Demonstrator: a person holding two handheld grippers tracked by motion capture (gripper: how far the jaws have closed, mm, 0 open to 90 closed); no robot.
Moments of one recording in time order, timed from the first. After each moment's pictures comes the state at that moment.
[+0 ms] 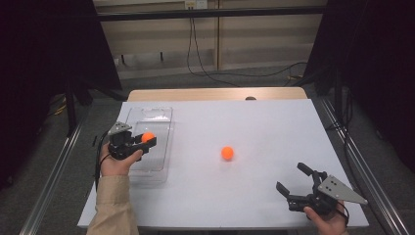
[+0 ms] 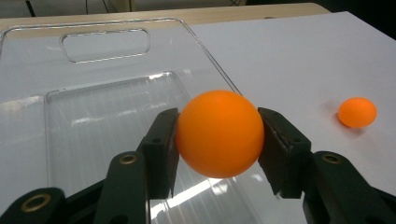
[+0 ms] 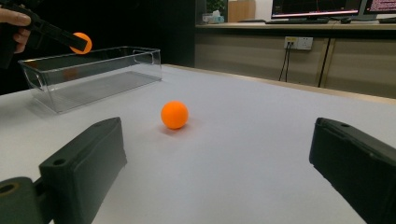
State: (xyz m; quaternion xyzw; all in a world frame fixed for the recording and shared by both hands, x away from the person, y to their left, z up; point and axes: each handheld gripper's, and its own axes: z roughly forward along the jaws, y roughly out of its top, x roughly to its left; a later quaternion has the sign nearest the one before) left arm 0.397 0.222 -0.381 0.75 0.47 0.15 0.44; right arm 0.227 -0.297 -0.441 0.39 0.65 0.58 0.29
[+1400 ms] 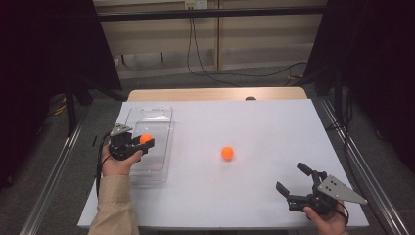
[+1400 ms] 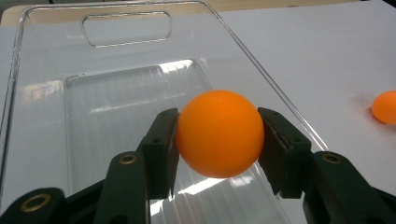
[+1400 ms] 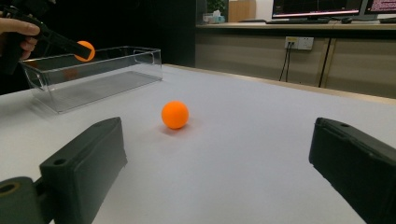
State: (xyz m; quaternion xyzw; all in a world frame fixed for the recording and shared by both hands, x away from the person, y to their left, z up) left arm 0.401 0.225 -0.395 0.75 0.49 0.17 0.42; right arm 0.228 -0.297 -0.441 0.38 0.65 0.58 0.29
